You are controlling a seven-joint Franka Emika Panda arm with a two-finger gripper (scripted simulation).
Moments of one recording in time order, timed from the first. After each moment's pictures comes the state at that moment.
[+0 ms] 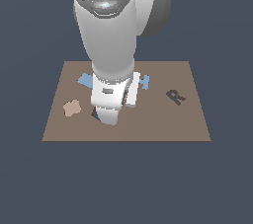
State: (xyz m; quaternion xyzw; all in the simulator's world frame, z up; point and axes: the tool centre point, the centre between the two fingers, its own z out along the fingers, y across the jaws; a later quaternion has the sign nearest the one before) arm 0.019 -0.027 0.038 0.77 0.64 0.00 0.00
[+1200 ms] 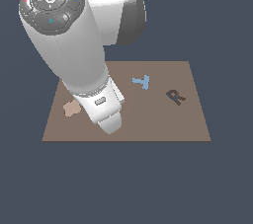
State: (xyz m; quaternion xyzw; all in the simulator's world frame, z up) arm 0.049 -0.080 0.040 0.49 0.87 0.00 0.00
